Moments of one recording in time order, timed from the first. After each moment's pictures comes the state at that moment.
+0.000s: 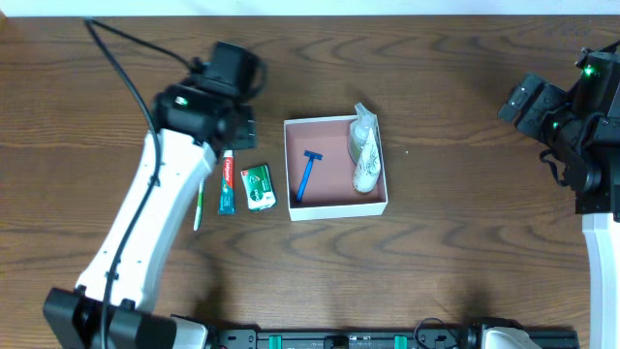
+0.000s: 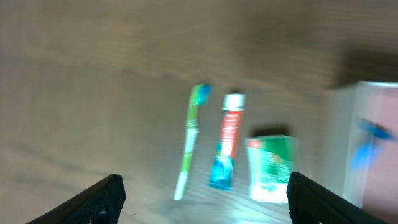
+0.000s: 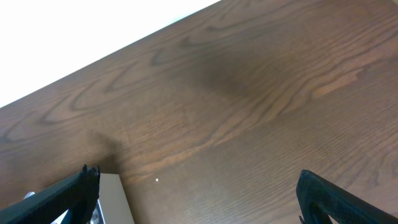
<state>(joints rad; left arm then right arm) -0.27 1.59 1.55 -1.21 -0.37 -0.37 -0.06 1.26 1.50 -0.99 0.12 0.41</state>
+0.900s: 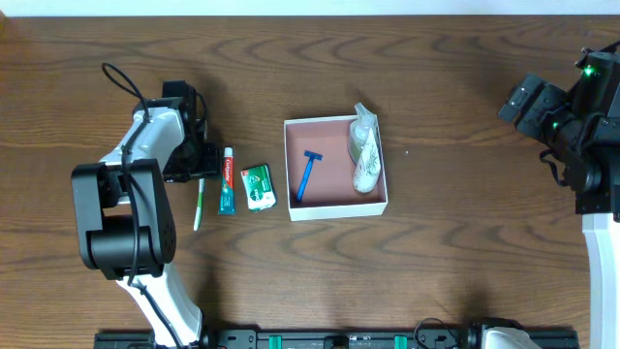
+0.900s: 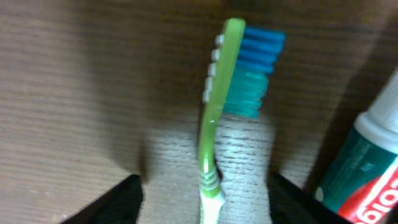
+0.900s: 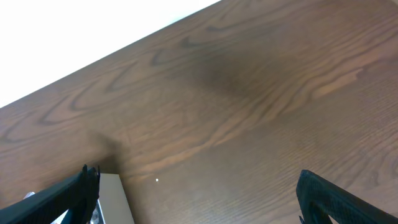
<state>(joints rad) 0.06 2.01 1.32 -0.91 -0.04 -0.03 -0.06 1.26 1.50 -0.99 0.12 0.41</state>
